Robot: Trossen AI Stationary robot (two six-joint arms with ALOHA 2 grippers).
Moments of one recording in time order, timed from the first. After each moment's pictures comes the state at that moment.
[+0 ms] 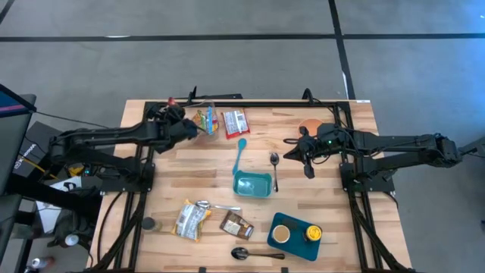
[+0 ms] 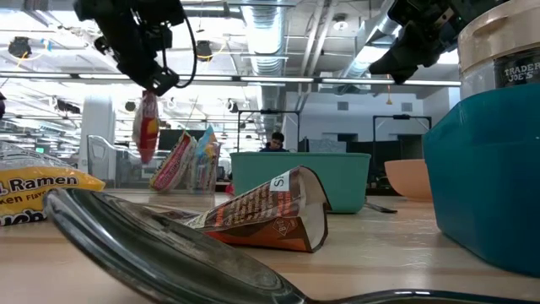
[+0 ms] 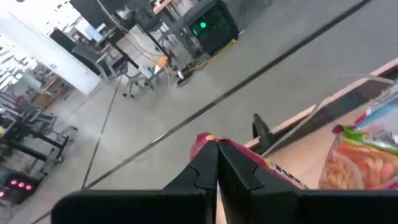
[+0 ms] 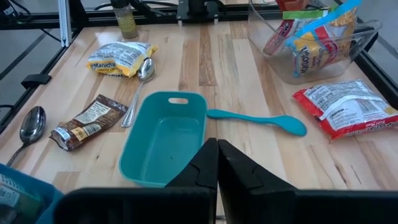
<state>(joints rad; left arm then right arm) 0.26 1.14 0.82 -0.70 -1.25 -0.36 -0.14 0.91 0.62 -0.20 -0.15 -0.04</state>
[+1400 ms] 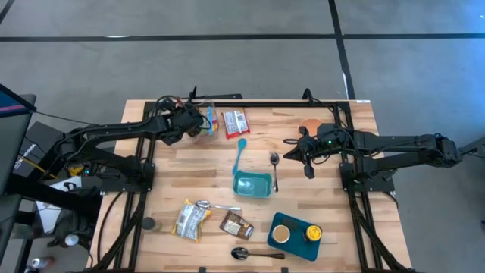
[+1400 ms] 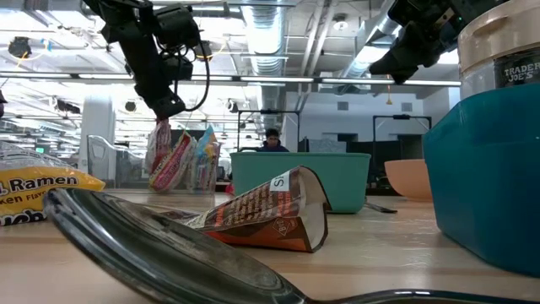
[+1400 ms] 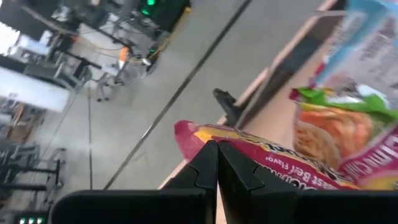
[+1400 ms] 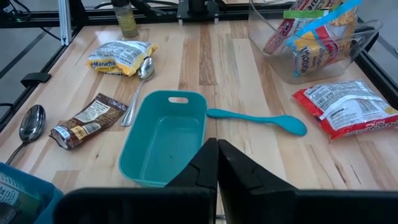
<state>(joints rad) 0.40 1.26 0.82 -0.53 -0.97 0.03 -0.14 0.91 0.62 -0.20 -0.15 -0.04</state>
